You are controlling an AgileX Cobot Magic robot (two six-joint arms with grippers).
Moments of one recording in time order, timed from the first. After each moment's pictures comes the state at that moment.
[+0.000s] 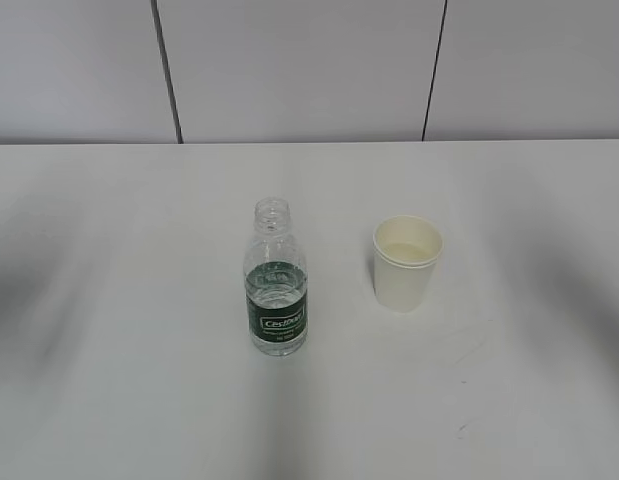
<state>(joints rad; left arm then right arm) -0.04 1.41 -1.02 -0.03 1.22 0.03 0.06 1.36 -1.11 -0.01 1.23 -0.01</state>
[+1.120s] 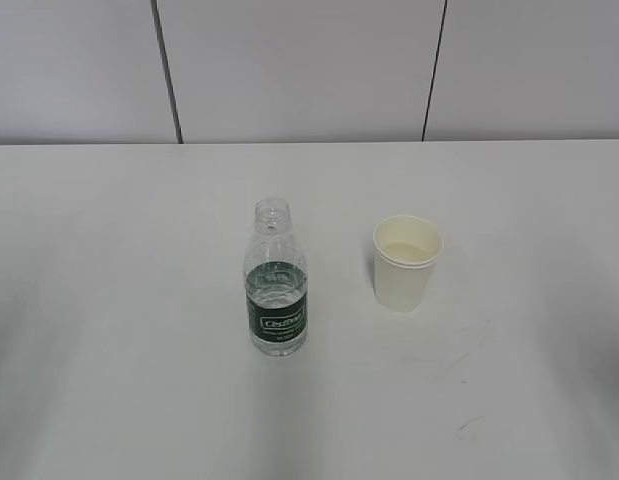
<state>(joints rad) -0.04 0.84 -0.65 -0.06 1.14 0.03 0.06 1.06 -0.70 -0.01 1.23 -0.01</state>
